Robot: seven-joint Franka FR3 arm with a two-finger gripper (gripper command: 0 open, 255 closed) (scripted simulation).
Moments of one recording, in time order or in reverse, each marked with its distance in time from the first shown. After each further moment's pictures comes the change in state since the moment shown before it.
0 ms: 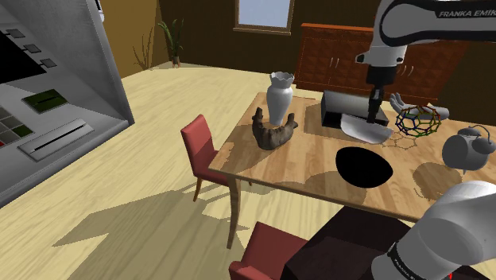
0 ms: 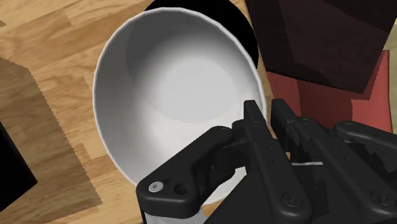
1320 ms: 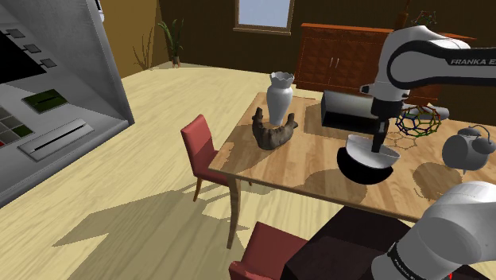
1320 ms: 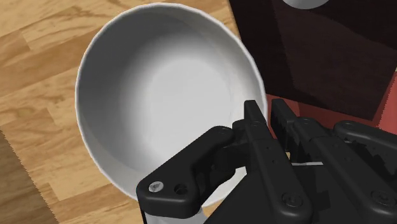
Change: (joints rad) arm -0.023 -0.201 -0.001 -0.332 -0.027 0.129 0.021
